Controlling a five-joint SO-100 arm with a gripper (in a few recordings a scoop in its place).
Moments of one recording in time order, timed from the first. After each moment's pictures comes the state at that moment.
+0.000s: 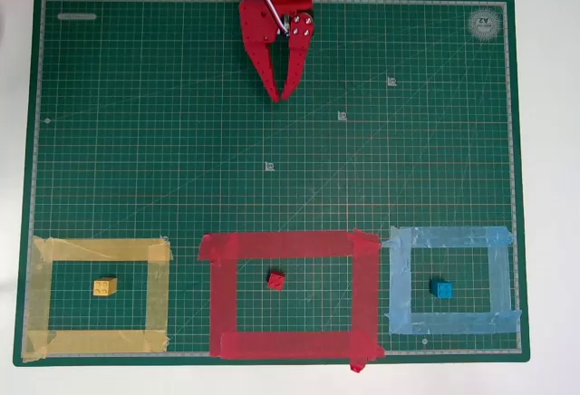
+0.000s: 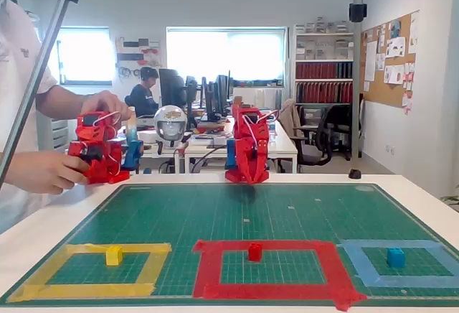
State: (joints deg) arm -5.6 171.7 176.7 40.3 -87.3
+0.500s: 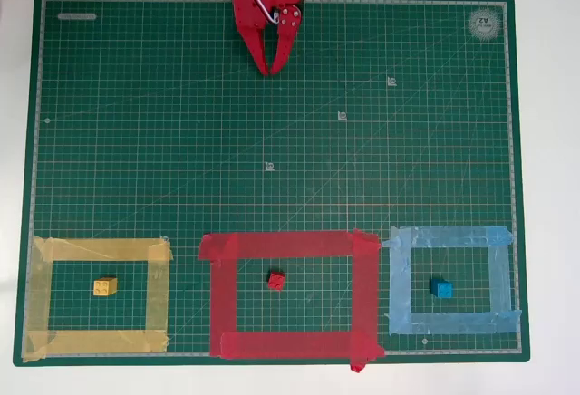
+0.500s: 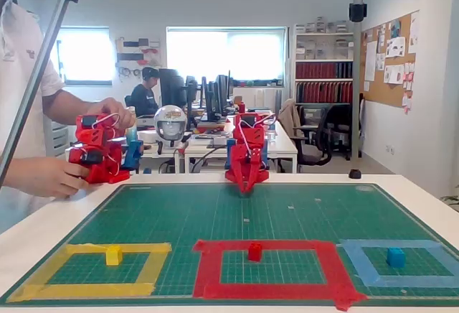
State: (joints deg) arm -0.8 186.6 180.8 64.3 -87.4
